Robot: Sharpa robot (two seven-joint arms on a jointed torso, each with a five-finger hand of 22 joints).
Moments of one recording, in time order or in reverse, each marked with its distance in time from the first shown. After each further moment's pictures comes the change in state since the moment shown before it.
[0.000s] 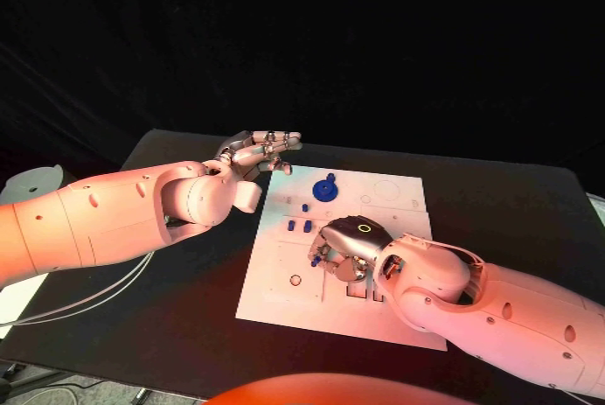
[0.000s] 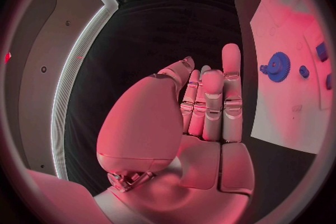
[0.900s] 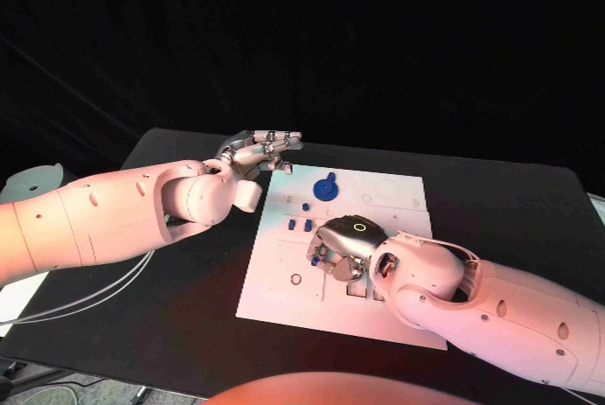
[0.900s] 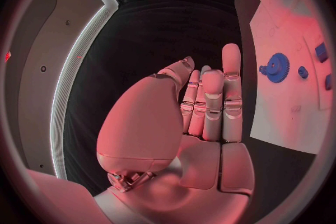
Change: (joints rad) left arm 0.000 -0.001 0.000 0.001 0.000 0.006 -0.007; left_hand 0.000 0.000 0.000 0.000 0.000 -0.004 0.004 0.000 0.000 0.000 0.000 0.000 0.000 0.000 0.000 0.000 -0.001 0.000 0.000 0.000 0.000 -0.001; right arm 0.005 0.023 0.002 -0.009 -0.012 0.044 -0.026; right_hand -0.028 -0.009 0.000 0.000 -0.002 0.000 0.001 0.001 0.001 0.000 0.000 0.002 -0.006 0.000 0.000 -0.004 -0.009 0.000 0.000 0.000 -0.004 -0.010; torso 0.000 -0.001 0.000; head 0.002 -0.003
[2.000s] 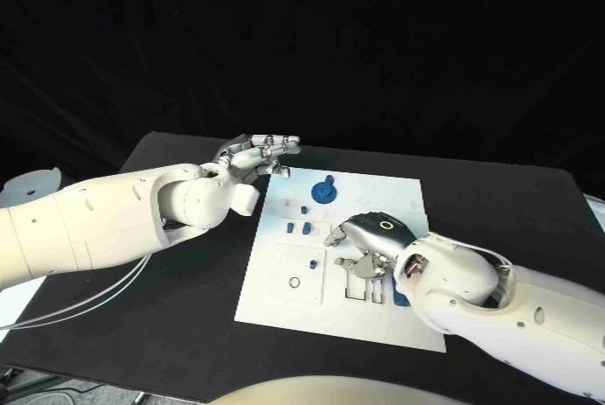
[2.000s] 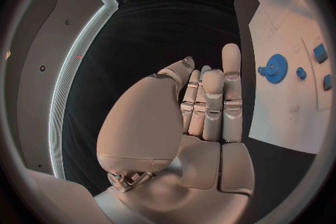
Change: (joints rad) left arm 0.000 -0.006 0.000 0.002 0.000 0.012 -0.012; left_hand -0.002 -0.002 0.003 -0.003 0.000 0.000 0.000 0.000 0.000 -0.004 0.004 0.000 0.000 -0.003 0.003 0.000 -0.003 0.000 0.000 0.000 0.000 0.000; right arm 0.008 -0.125 0.013 0.066 0.008 -0.081 -0.003; right_hand -0.062 -0.042 -0.050 -0.028 0.005 -0.164 0.022 -0.011 -0.028 -0.249 0.048 0.010 -0.024 -0.002 0.027 -0.049 -0.071 0.016 -0.036 0.036 -0.072 -0.101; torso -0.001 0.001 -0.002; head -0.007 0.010
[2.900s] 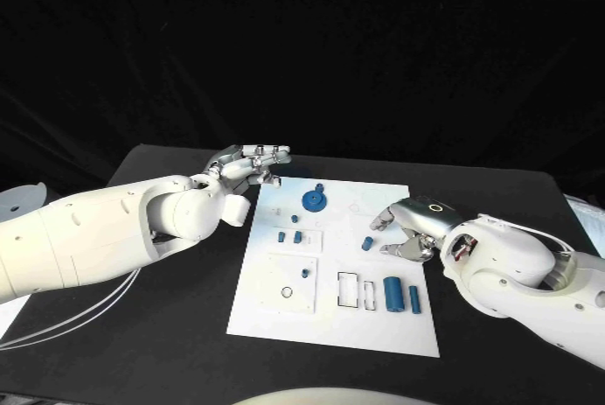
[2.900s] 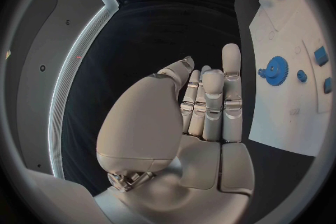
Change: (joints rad) left arm 0.000 -0.003 0.000 0.001 0.000 0.006 -0.002; left_hand -0.002 -0.002 0.000 0.000 0.000 0.000 0.000 0.000 0.000 0.000 0.000 0.000 0.000 0.000 0.000 0.000 0.000 0.000 0.000 0.000 0.000 -0.001; right arm 0.074 -0.163 0.014 0.001 0.029 0.046 -0.062; right_hand 0.031 0.009 -0.179 0.059 0.000 -0.017 -0.044 0.000 0.002 -0.017 -0.048 0.030 0.002 0.002 -0.056 -0.005 -0.013 0.000 0.007 -0.051 -0.018 -0.009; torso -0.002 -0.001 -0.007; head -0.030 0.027
